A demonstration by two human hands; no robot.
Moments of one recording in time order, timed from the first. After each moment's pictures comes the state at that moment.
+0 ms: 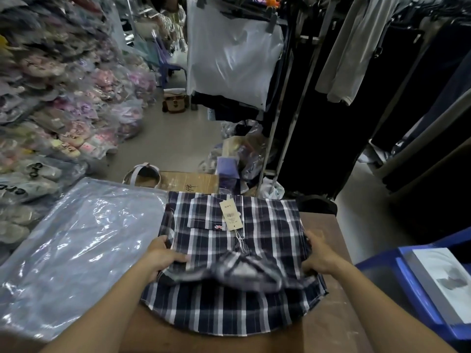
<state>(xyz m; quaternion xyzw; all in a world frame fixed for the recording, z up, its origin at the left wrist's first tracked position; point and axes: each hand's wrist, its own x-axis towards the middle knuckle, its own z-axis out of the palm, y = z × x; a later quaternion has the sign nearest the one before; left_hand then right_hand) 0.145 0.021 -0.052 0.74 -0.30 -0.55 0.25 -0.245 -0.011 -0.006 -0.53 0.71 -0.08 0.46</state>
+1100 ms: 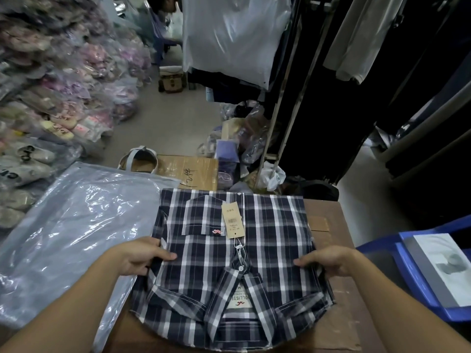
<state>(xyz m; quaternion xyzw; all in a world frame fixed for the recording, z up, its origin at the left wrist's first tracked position) 0.172 0.021 -0.037 0.66 -0.28 -0.70 0.09 -0.272 -0.016 -0.034 -0.37 0.69 0.06 0.63</state>
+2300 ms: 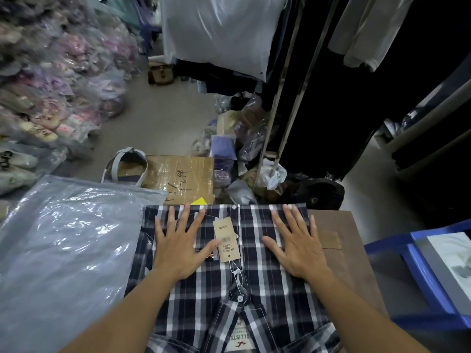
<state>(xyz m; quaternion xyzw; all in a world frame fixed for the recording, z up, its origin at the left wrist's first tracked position) 0.088 -0.047 -0.100 0.70 -0.70 -0.14 -0.01 -0.207 -0.066 -0.094 -0.77 0.63 0.06 0.09</state>
